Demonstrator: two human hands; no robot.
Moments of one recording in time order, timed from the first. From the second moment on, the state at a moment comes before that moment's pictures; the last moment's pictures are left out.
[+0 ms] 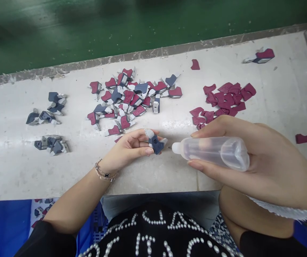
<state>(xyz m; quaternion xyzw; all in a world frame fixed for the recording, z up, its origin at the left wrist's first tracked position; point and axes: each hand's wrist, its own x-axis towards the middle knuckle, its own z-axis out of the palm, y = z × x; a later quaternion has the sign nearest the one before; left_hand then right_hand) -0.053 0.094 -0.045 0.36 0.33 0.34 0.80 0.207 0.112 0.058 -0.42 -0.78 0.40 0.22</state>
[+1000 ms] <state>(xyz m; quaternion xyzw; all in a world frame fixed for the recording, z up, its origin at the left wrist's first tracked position) -0.052 0.095 -0.036 0.37 0.33 0.26 0.83 0.205 0.111 0.057 -0.44 -0.78 0.40 0.22</state>
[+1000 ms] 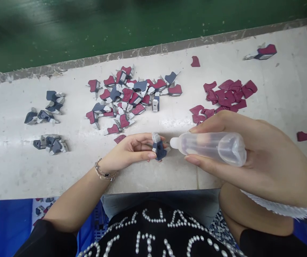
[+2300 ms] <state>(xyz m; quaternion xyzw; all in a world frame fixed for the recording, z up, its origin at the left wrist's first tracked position) -0.046 0.013 -0.014 0.37 0.28 0.28 0.84 0.196 0.103 0.037 -0.56 -0.72 0.35 0.22</state>
